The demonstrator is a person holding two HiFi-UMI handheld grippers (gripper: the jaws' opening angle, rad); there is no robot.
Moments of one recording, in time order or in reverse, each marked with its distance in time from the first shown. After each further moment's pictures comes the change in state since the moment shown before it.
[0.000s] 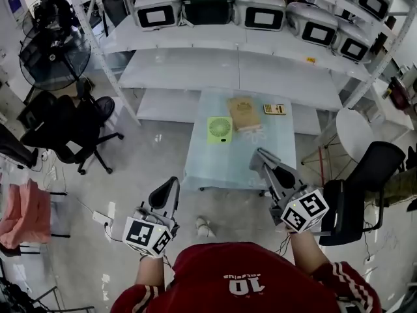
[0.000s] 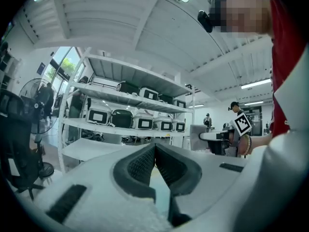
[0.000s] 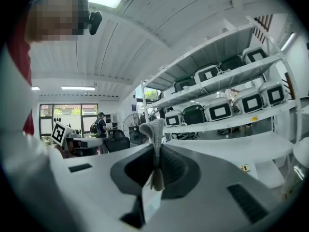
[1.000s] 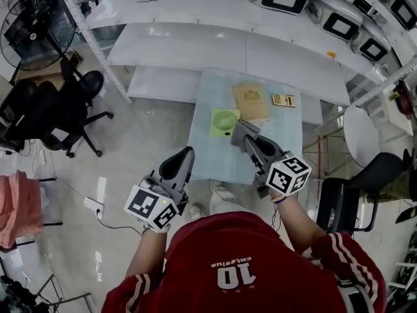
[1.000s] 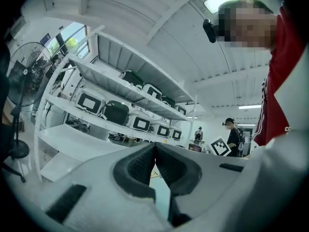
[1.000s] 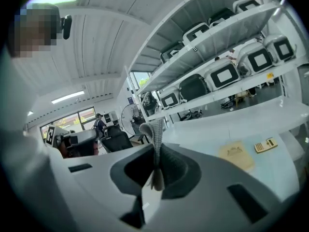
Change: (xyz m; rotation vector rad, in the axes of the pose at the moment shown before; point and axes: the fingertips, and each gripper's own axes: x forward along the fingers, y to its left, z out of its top) left arm 0.133 0.081 -0.018 -0.197 -0.054 -0.146; right arm 0.192 -0.062 -0.076 0.215 0.175 0.056
